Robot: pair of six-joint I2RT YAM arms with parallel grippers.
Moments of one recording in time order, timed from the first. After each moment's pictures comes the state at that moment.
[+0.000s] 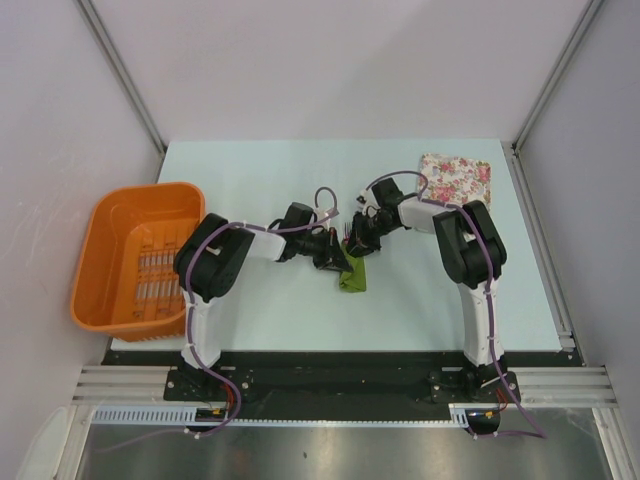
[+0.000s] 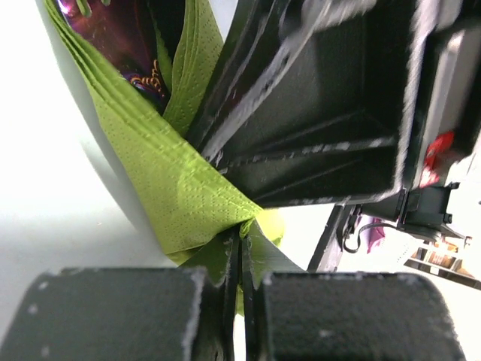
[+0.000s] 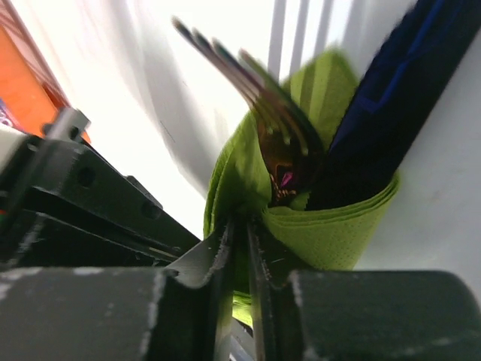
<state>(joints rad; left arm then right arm) -0.52 2.07 1.05 0.23 0.81 -0.66 0.41 2.18 1.44 -0.44 -0.73 0.52</state>
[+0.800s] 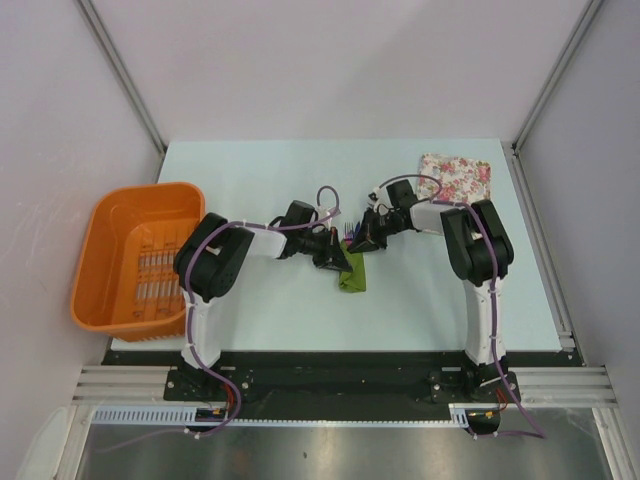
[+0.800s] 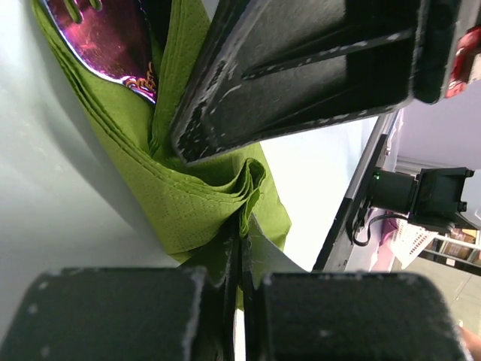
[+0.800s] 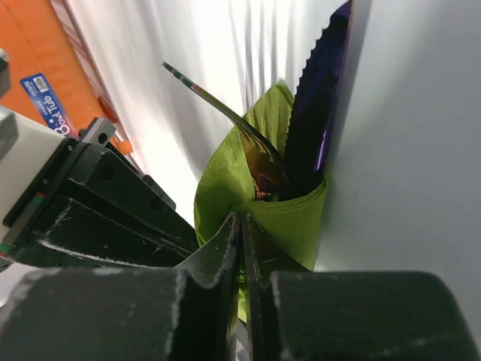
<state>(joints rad) -0.52 2.07 1.09 0.15 0.82 -0.59 0.33 2.17 1.36 -0.25 -0.84 0.60</state>
